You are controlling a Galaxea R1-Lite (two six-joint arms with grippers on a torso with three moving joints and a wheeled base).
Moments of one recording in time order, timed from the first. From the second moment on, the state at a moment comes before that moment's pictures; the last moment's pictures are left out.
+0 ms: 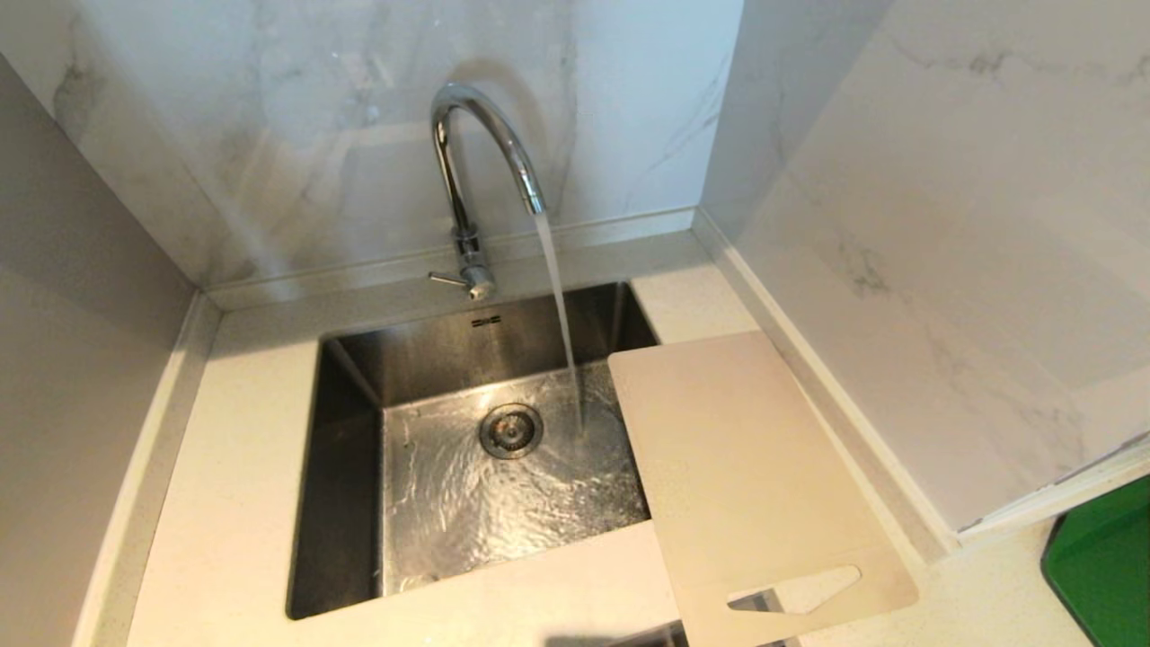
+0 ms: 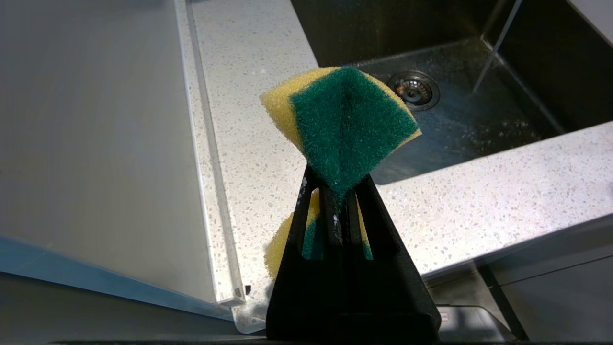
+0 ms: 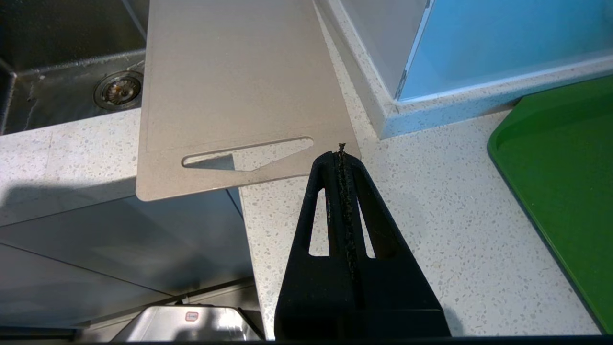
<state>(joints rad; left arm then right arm) 0.00 0.00 0.00 0.00 0.00 -0.02 0.01 0.00 0.00 0.00 0.00 0.01</state>
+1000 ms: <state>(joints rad) 0.00 0.00 0.00 0.00 0.00 -0.02 0.01 0.00 0.00 0.00 0.00 0.01</state>
